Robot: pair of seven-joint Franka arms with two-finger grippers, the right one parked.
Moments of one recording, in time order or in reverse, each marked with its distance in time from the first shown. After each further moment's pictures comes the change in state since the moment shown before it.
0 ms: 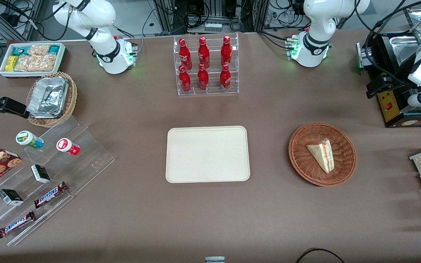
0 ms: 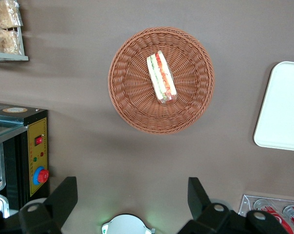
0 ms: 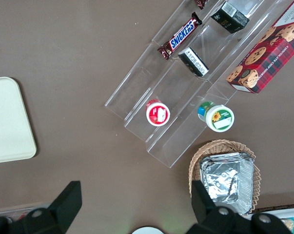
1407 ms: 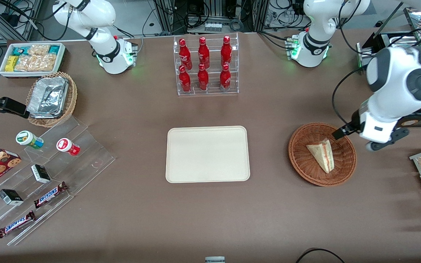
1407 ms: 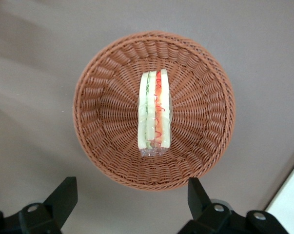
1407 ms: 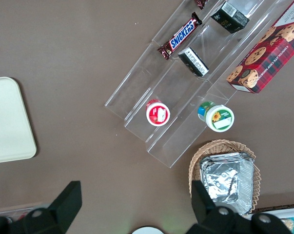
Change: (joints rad) arm -0.024 0.155 -0.031 -0.363 0.022 0.533 -0.366
